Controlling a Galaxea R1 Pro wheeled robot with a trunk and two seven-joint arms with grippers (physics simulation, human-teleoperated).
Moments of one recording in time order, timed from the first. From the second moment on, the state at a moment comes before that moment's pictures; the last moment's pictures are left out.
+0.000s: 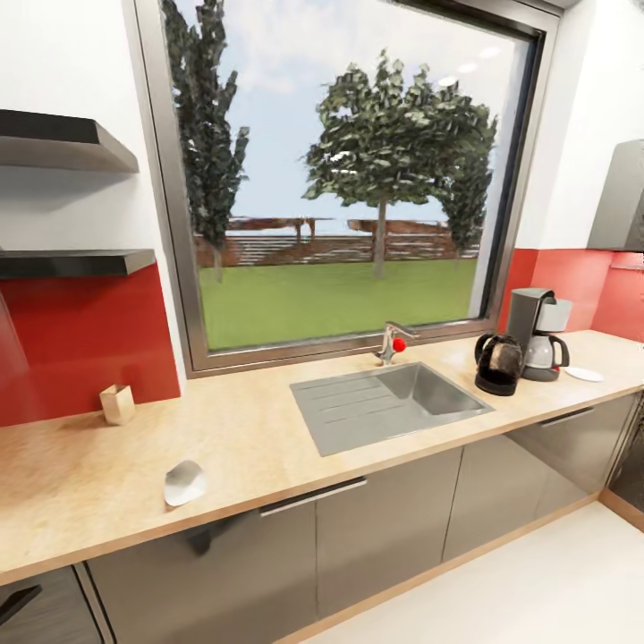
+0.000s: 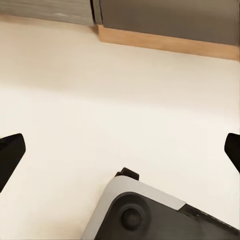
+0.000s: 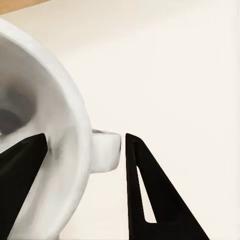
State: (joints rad) left arm -0.03 0.09 -0.09 -0.11 0.57 -0.40 -0.02; right arm -0.26 -0.29 0.03 0.03 -0.10 -0.26 0.11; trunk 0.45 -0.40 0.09
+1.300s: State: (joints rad) left arm -0.03 0.09 -0.09 -0.11 0.57 -0.40 -0.02; right arm -0.26 -0.29 0.03 0.03 -0.10 -0.26 0.11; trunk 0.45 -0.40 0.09
